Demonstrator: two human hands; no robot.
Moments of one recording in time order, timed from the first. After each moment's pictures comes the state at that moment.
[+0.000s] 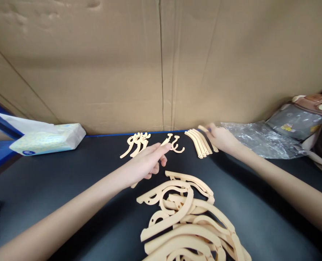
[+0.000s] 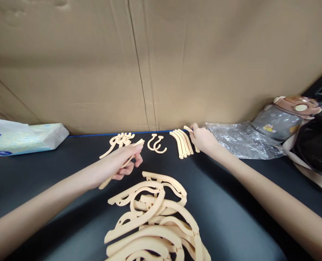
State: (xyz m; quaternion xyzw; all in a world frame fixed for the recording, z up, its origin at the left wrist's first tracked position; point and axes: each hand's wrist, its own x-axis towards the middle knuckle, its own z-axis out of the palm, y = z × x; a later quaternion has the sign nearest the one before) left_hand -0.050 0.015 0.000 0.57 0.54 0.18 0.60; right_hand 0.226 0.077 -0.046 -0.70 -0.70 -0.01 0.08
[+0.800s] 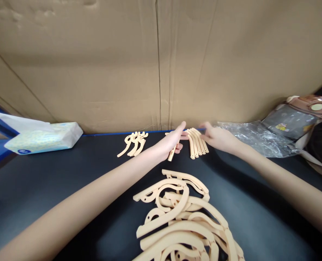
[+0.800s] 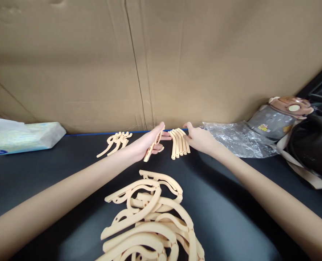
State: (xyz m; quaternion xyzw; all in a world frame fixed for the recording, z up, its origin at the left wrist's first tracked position) left_hand 0.024 0.064 -0.014 0.48 0.43 0.30 0.70; right_hand 0.227 0.063 -0.029 -0.63 -0.77 0.04 0.11
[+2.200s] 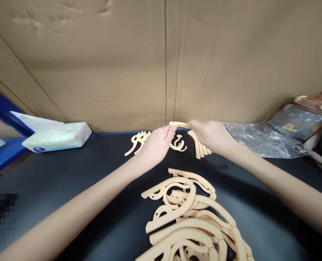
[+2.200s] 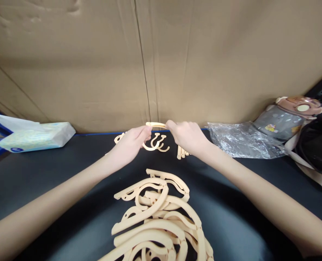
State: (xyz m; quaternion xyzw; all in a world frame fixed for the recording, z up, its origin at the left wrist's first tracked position) left_hand -0.029 0.038 0.002 0.76 0.47 0.35 0.30; right_hand 0.164 0.045 0.000 -0.55 -0.80 0.01 0.23
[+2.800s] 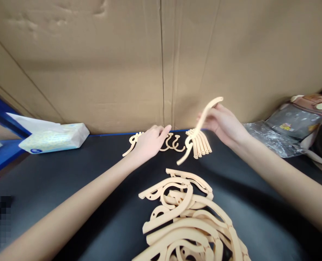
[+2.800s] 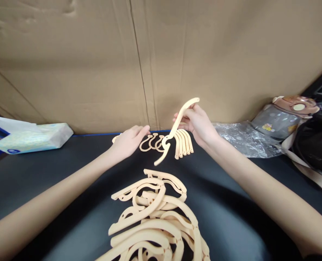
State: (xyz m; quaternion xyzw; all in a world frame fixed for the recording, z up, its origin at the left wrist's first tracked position) left_hand -0.038 0.063 -0.012 0.76 0.56 0.22 0.25; right_hand 0.175 0.055 0.019 -0.44 -0.48 0.47 0.59
